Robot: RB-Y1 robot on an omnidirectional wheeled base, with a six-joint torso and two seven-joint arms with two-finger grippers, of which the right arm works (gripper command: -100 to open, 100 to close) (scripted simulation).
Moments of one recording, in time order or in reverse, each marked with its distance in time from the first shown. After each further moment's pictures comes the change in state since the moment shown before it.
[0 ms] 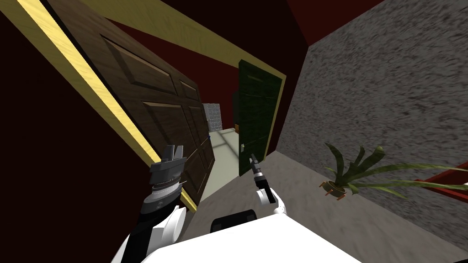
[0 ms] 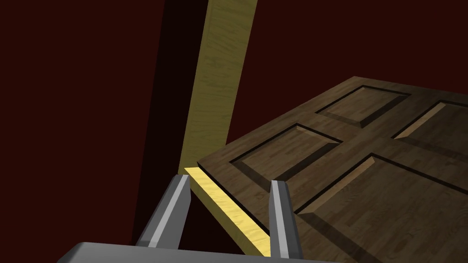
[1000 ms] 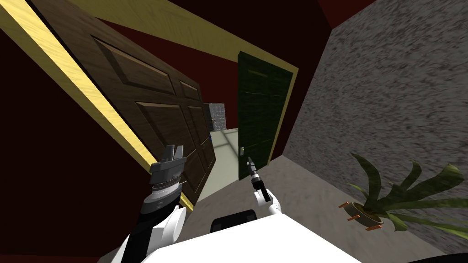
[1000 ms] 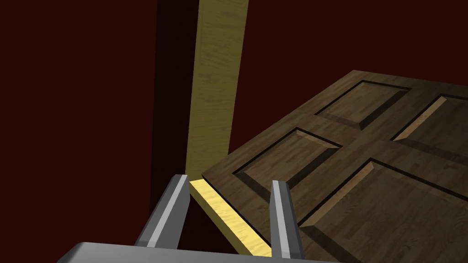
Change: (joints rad) arm -0.110 0.014 0.024 0.255 -0.011 -0.019 -0.001
